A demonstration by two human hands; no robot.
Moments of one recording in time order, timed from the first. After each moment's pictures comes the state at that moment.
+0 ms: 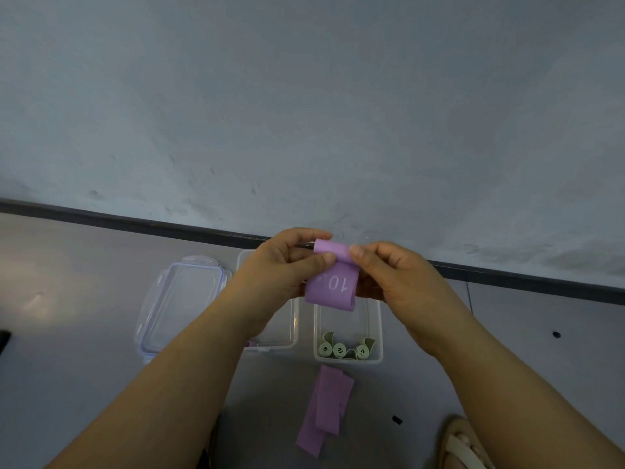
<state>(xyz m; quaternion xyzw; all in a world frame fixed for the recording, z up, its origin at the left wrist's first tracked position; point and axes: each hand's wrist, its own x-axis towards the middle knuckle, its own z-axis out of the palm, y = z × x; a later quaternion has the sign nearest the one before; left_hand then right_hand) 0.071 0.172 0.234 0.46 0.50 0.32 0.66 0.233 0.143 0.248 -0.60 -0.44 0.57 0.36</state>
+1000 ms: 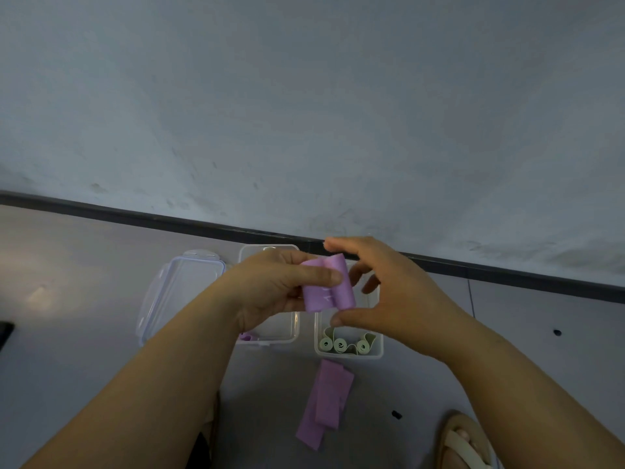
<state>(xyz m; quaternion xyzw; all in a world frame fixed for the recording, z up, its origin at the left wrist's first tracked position) 0.063 0.172 0.241 0.39 0.53 0.18 0.73 0.236 0.139 0.248 -0.53 -0.75 0.36 0.17</state>
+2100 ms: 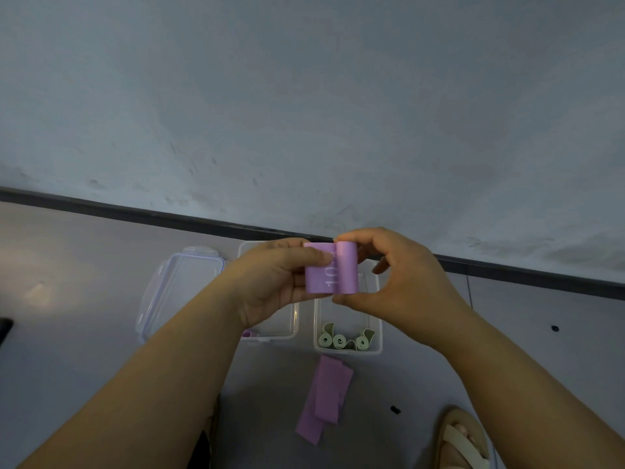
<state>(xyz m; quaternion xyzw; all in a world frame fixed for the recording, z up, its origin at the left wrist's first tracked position) 0.067 0.171 0.242 0.32 0.50 0.26 0.76 0.240 0.138 0.245 -0.56 -0.72 0.32 0.26</state>
